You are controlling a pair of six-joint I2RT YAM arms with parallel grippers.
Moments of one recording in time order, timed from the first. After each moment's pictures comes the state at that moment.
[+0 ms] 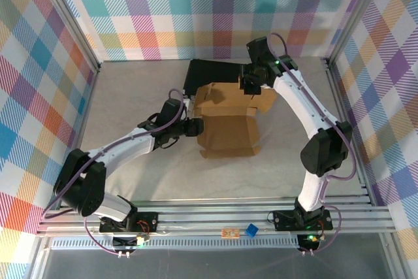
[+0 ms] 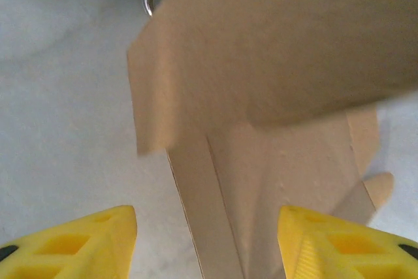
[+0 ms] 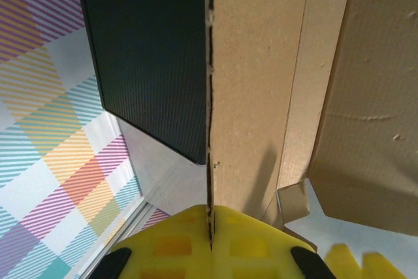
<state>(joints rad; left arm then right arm) -0.56 1.46 0.91 -0.21 0.07 -0.47 0.42 1.84 1.92 -1.02 -0.09 1.88</state>
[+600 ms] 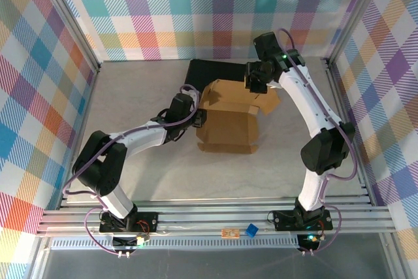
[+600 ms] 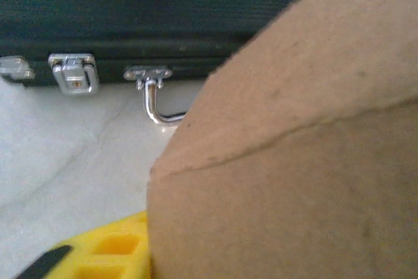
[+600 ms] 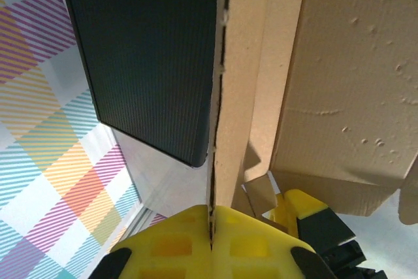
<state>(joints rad) -0.56 1.66 0.98 0.06 -0.02 -0.31 0.39 1.85 2.00 -1.15 -0.13 1.89</state>
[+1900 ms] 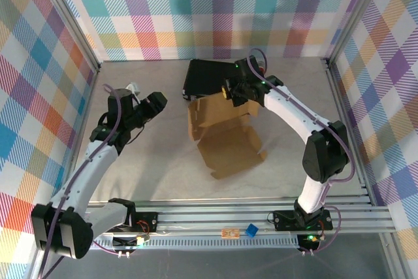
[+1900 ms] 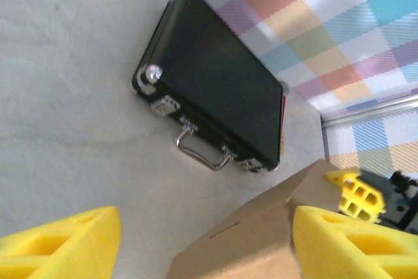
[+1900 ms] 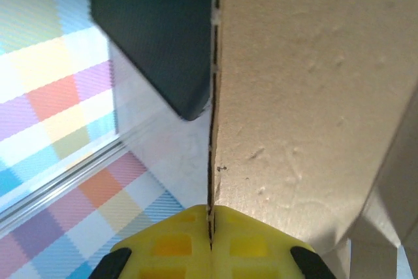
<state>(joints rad) -0.20 1.11 0.91 -0.31 0.23 -0.83 0.51 1.78 1.57 -0.55 -0.16 1.67</state>
